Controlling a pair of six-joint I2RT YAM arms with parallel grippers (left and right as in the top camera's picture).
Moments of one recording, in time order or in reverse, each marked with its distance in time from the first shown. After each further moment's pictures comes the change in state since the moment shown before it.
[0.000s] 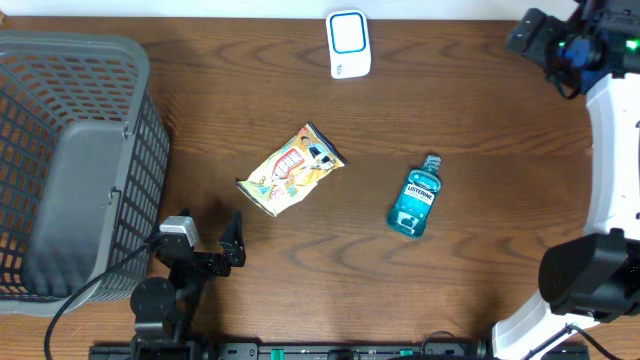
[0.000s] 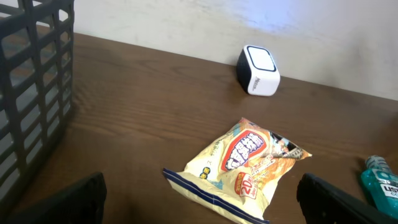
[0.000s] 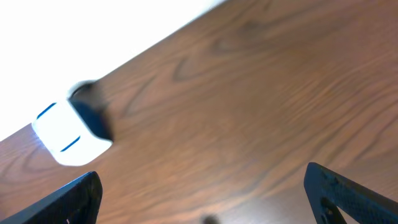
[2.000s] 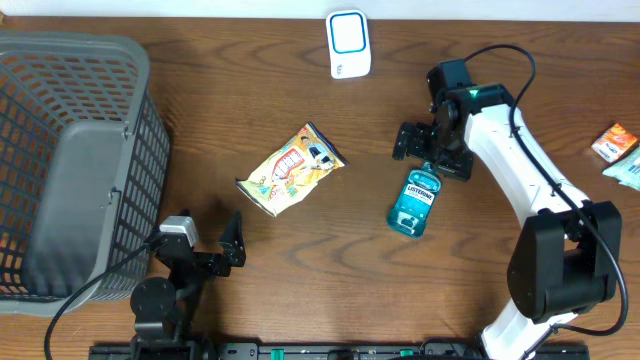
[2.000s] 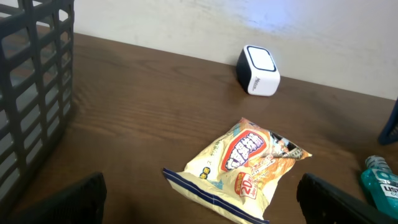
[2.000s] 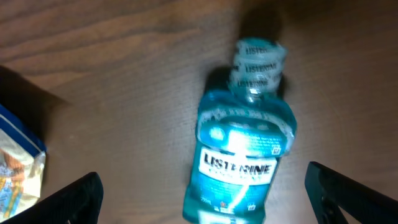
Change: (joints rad) left arm 0.000 0.000 0.000 0.000 0.000 0.000; right arm 0.369 0.003 -0.486 -0.090 -0.010 0.150
